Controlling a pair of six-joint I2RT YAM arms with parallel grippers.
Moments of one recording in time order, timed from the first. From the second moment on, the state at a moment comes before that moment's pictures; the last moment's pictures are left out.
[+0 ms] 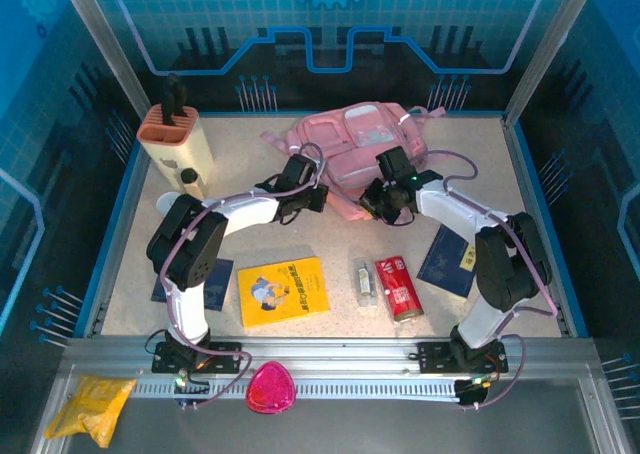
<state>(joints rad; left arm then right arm) -0.49 1.92 1.20 -0.07 0.04 -0.27 0.42 1.67 1.17 -0.56 -0.22 1.11</state>
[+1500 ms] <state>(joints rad) -0.44 1.24 0.81 -0.80 -0.01 -0.90 0.77 1.38 0.90 -0.47 -0.35 0.45</state>
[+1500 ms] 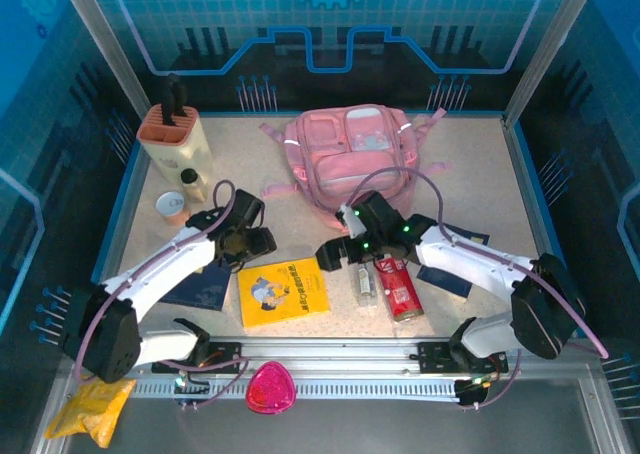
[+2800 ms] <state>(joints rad) -0.48 1.67 1.09 -0.59 -0.03 -0.89 0.82 1.30 0.80 -0.37 -0.26 0.34</state>
